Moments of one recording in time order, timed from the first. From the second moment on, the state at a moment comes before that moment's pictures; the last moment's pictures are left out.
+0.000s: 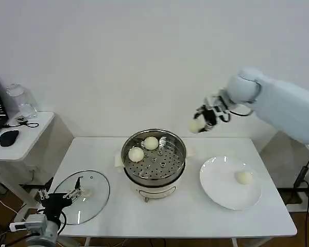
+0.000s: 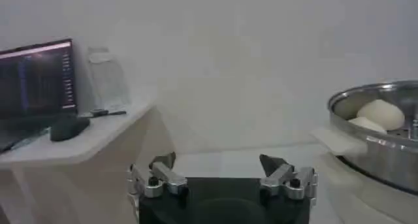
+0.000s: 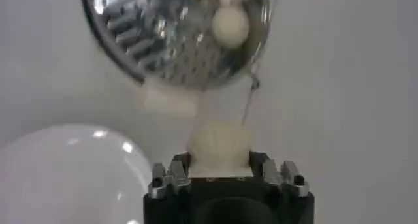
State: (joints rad) left arm 1.66 -1.21 -0.72 -2.24 -0.28 0.32 -0.19; right arm 0.59 0.95 -1.13 1.32 0.16 -0.14 -1.06
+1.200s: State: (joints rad) left arm 1.67 -1.24 -0.75 -2.26 -0.29 0.33 -0.19; right arm 0.45 1.24 -1.27 1.28 0.03 0.13 -1.09
